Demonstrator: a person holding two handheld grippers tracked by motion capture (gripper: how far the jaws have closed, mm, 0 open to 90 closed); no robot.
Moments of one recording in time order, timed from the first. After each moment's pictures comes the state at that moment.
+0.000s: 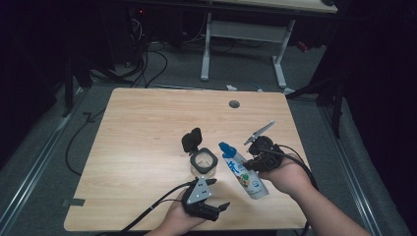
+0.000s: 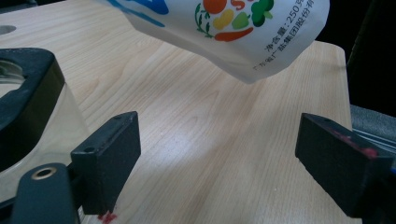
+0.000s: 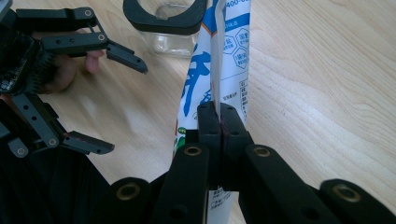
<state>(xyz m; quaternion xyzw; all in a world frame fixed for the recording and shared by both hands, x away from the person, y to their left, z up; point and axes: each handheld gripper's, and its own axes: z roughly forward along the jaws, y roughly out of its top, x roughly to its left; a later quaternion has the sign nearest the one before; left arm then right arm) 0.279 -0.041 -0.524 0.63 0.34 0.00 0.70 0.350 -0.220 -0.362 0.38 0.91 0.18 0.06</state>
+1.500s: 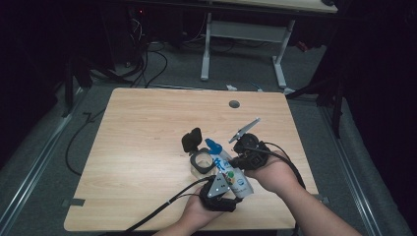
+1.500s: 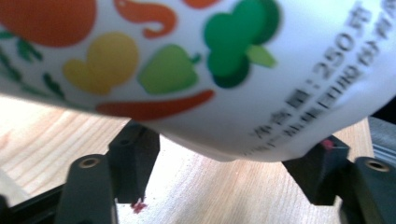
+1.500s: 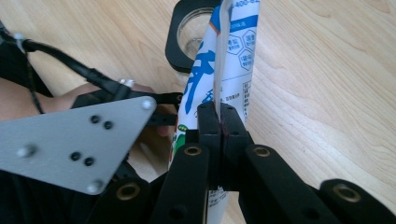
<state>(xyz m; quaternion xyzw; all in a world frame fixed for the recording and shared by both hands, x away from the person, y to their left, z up) 0.289 -0.088 -0.524 0.63 0.34 0.01 0.70 0.350 -0.183 -0.349 0.35 0.91 0.20 0.06</state>
